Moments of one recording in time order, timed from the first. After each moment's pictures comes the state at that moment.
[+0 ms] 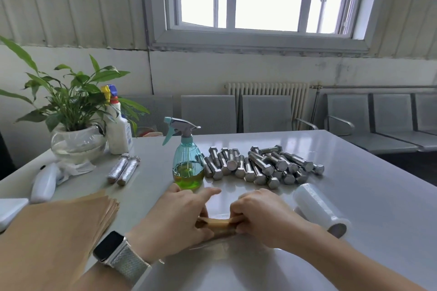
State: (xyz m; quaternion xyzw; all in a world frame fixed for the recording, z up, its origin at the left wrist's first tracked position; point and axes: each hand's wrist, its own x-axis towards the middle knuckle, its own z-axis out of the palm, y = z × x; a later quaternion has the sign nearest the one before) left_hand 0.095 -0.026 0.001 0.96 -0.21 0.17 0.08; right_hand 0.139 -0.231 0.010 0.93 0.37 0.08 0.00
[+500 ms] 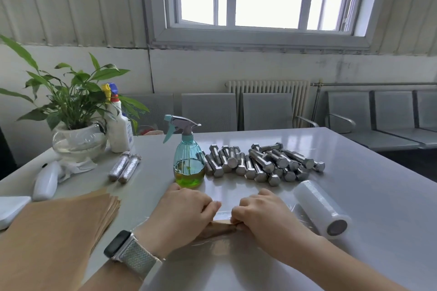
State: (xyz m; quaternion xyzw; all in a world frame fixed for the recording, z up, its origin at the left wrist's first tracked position) left_hand 0.100 -0.039 0.001 0.98 -0.13 0.17 0.07; right_hand 0.121 -0.237 -0.002 0.90 0.40 0.15 0.04
